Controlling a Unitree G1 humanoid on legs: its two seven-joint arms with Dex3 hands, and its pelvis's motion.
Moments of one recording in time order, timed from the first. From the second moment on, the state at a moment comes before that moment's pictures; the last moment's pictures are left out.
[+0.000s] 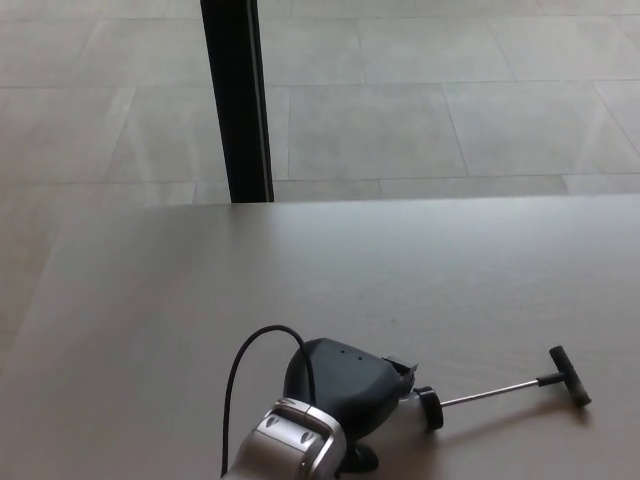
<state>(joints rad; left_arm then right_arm) -0.48 0.27 -0.88 0.13 1.00 0.44 -0.22 0.05 -0.26 -0.55 0.30 0.19 0.29 -0.17</state>
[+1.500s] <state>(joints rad) -0.37 0.27 -0.68 0.13 1.03 0.44 -0.01 0.04 -0.24 -0.38 0.10 0.12 0.46 -0.27</state>
